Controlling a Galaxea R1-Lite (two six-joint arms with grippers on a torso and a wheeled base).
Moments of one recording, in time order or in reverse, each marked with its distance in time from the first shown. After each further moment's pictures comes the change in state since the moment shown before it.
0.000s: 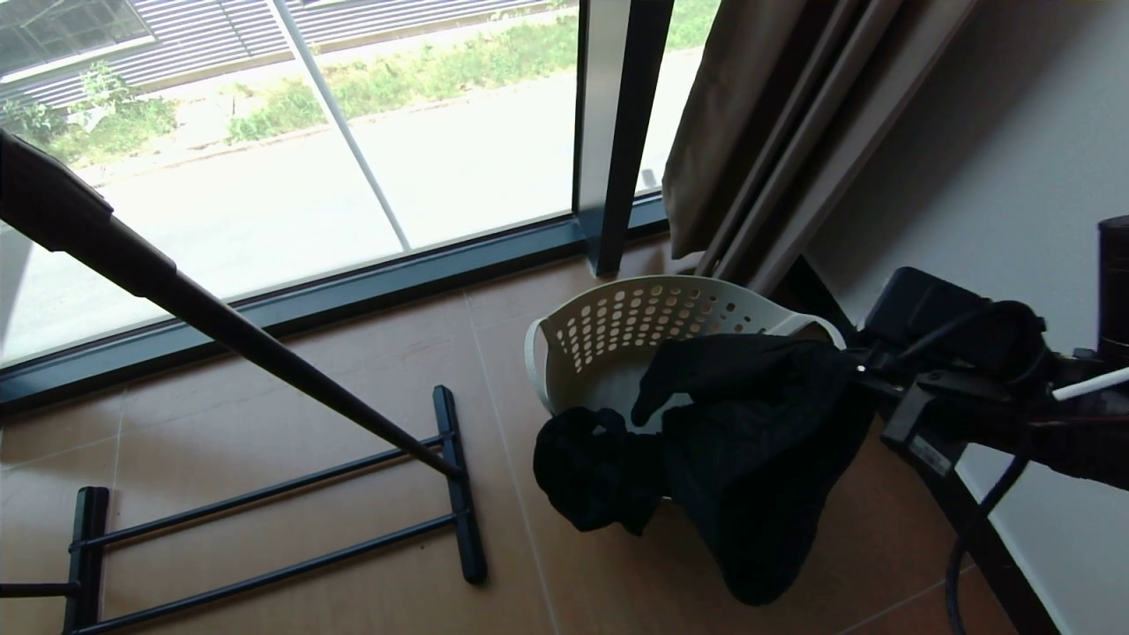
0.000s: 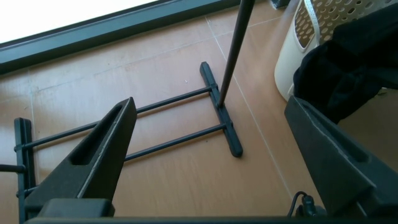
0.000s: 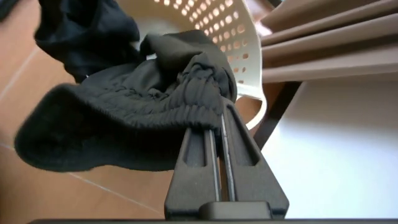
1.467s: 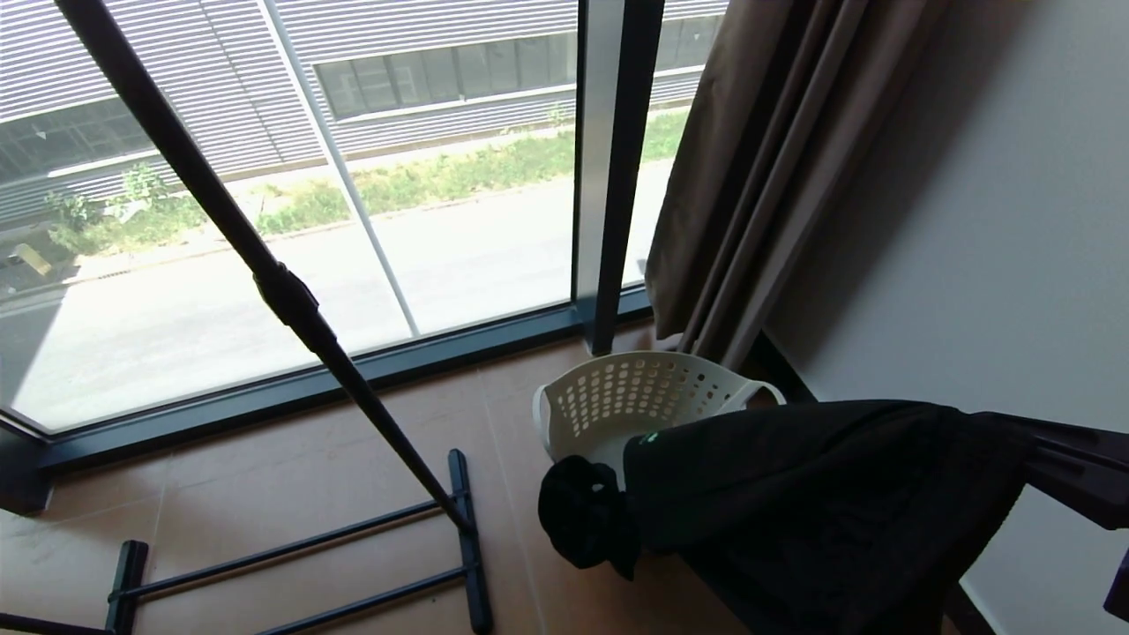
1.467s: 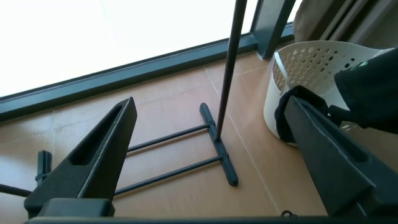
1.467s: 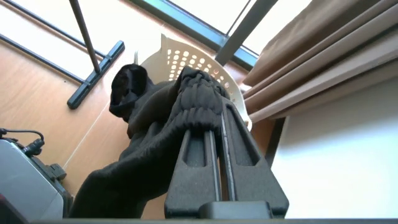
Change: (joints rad) left arm 0.000 0.000 0.000 0.002 -0.003 0.000; right arm 0.046 -0.381 0.232 -0.014 0.147 0.224
